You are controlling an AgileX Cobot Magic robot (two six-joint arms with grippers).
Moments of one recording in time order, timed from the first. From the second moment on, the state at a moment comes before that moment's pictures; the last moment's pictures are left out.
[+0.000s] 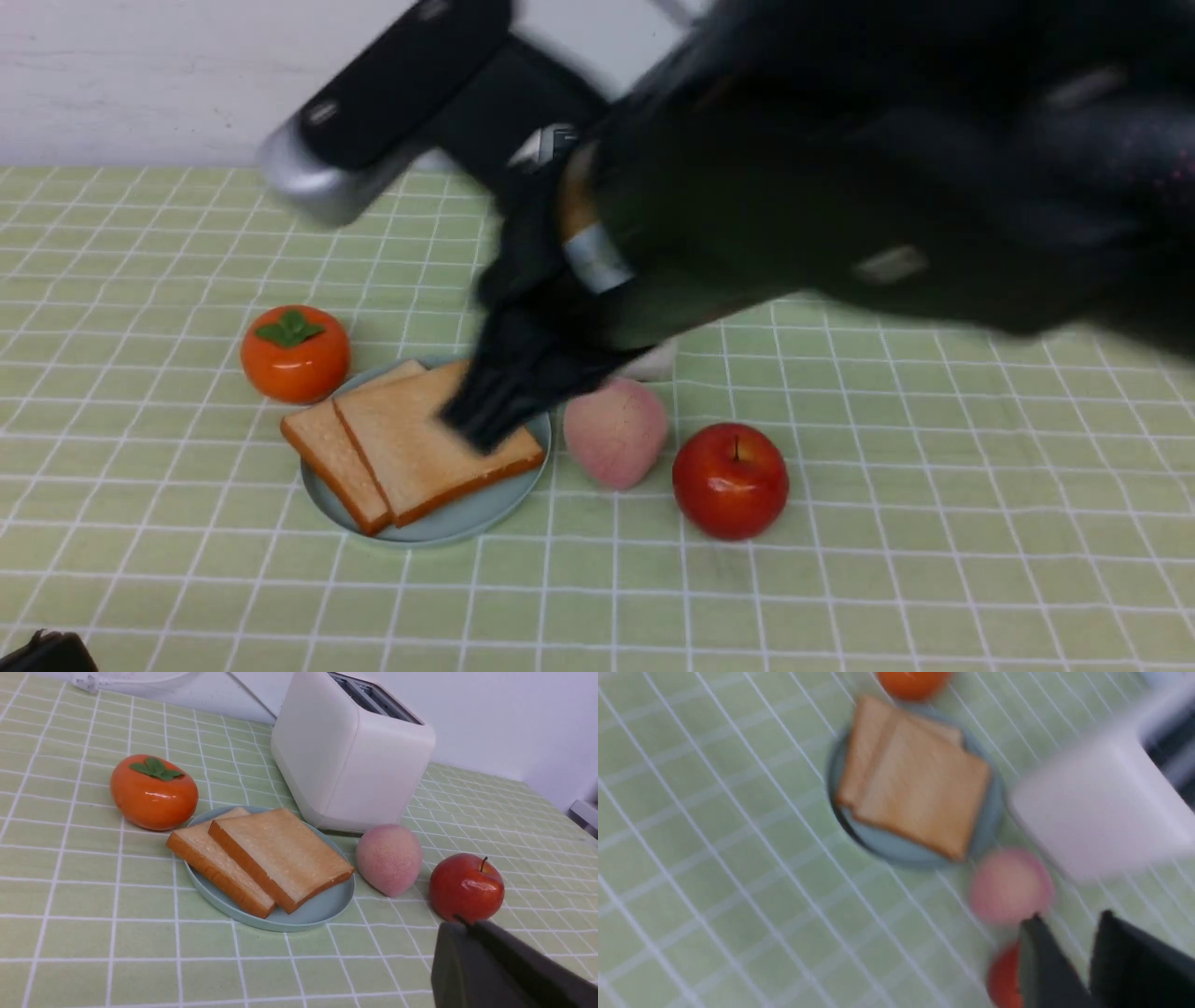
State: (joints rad) right arm 1.09 1.60 -1.73 -0.40 1.16 0.24; left arm -0.19 0.04 -0.21 -0.41 0.41 0.04
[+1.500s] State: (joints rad) right arm 0.41 0.29 -0.39 -0.14 0.62 0.16; left arm -0.19 0.04 -0.22 -0.41 0.45 0.08
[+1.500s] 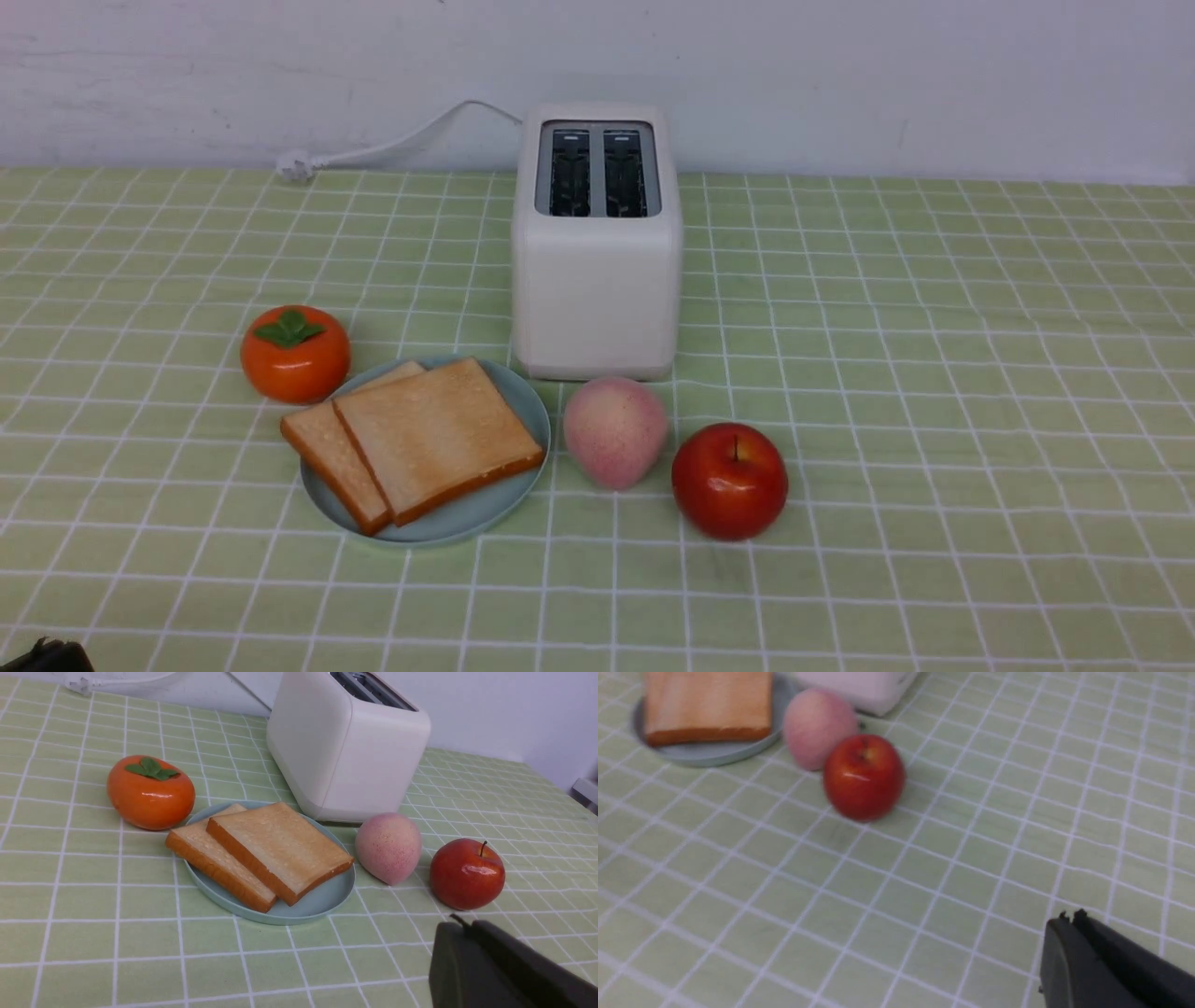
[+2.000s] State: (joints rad) right arm 0.04 -0.01 0.03 -0.04 0.29 0.12; left arm -0.19 0.04 -0.22 -0.41 0.45 0.08
